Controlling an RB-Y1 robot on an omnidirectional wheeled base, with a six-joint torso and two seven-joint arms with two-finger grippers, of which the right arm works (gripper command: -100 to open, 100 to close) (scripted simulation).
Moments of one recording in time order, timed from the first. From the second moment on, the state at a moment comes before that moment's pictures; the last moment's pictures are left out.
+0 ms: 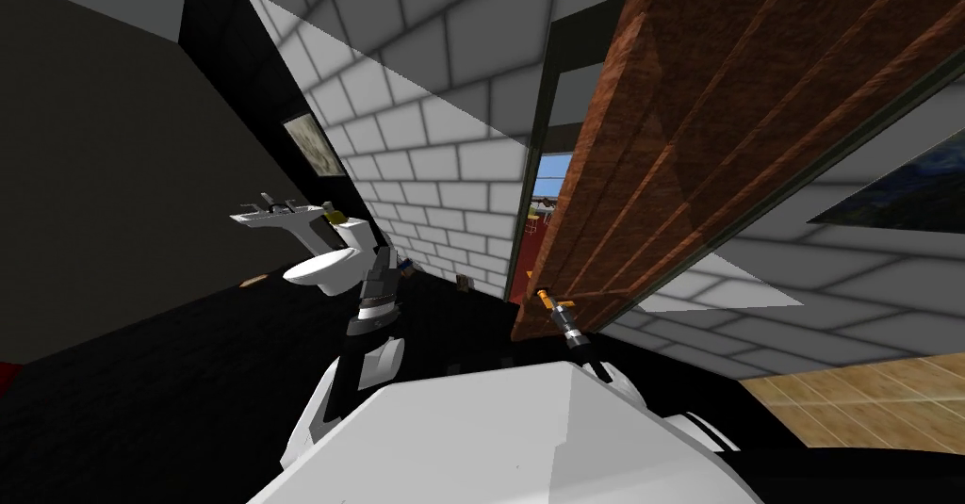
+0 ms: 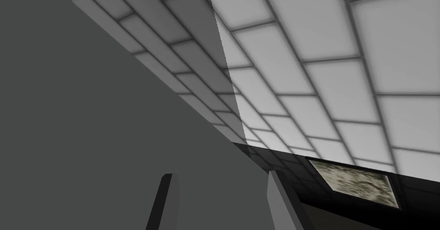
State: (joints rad) arm 0.04 -0.42 0.06 -0.54 -0.06 -1.07 -0.40
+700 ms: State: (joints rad) arm 0.10 -0.46 0.08 -0.52 -0.05 -1.17 -0.44
